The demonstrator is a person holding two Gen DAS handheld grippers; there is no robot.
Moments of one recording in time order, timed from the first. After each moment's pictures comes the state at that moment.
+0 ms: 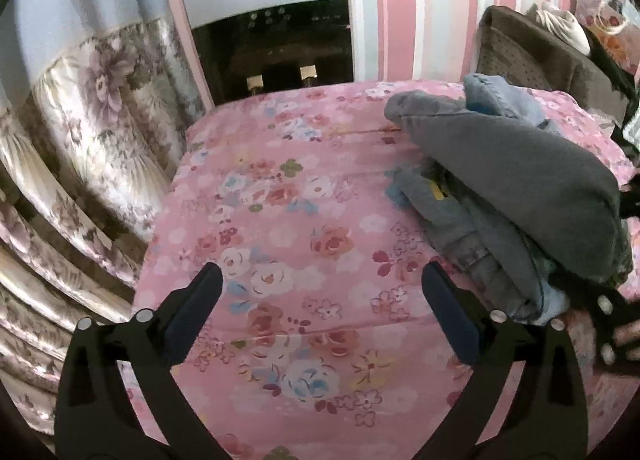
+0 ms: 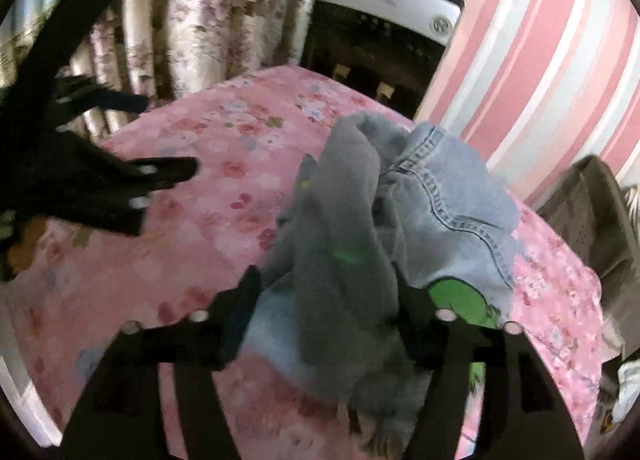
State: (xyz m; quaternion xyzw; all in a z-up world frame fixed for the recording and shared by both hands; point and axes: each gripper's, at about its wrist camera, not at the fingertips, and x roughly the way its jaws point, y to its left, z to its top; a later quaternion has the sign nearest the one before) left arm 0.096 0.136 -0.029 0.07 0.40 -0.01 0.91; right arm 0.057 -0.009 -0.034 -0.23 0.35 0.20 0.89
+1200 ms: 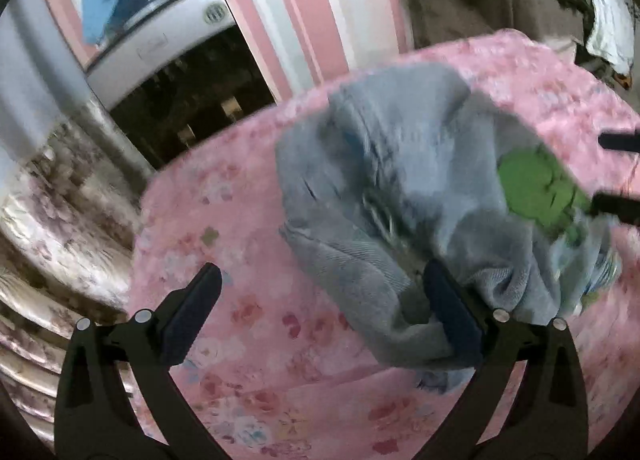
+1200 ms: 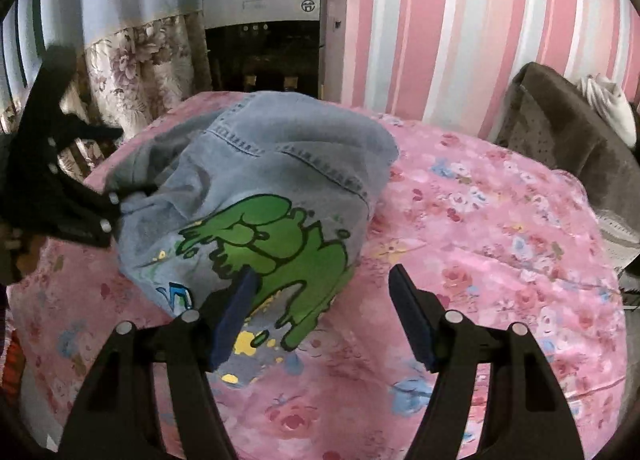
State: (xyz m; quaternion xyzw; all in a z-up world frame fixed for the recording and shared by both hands) left arm 0.127 0.028 -0.028 0.19 0.41 -0.09 0.89; right arm 0.082 -0.157 -0.043 -0.07 0.37 0.14 0.92
